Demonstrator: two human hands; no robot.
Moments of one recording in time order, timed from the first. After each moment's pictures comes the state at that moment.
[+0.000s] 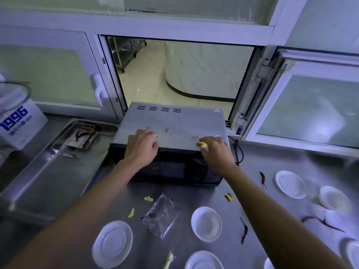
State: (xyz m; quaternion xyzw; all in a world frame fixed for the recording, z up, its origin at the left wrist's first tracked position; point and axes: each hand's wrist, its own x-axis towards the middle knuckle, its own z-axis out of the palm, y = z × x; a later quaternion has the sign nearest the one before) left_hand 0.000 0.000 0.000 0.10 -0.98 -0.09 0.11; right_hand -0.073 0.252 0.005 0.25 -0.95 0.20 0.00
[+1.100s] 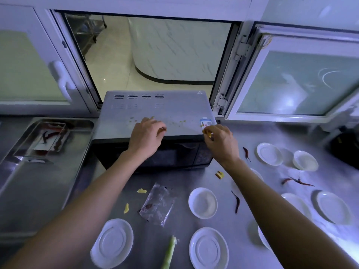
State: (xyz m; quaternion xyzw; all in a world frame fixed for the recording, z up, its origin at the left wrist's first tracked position) left_hand -0.016 0.022 -0.006 -0.04 -0.97 -0.19 0.16; right_hand -0.038 0.272 -0.001 0.13 -0.95 0.23 0.14
